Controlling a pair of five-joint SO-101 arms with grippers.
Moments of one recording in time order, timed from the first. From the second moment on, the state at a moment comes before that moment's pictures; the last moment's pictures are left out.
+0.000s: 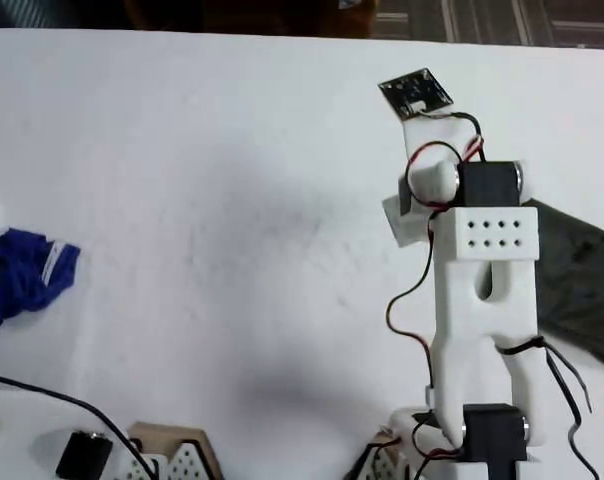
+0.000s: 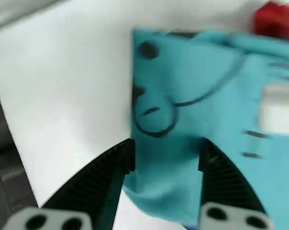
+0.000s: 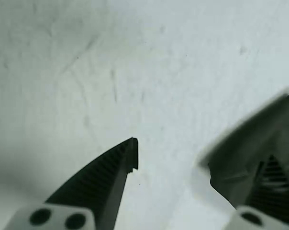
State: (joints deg) left arm -82.7 33.8 -45.4 79.7 -6.0; right arm -4.9 -16.8 1.7 93.5 21.2
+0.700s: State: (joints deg) left arm -78.6 43.4 -47.1 80.7 -3.1; right arm -4.8 -16.8 1.7 93.5 21.2
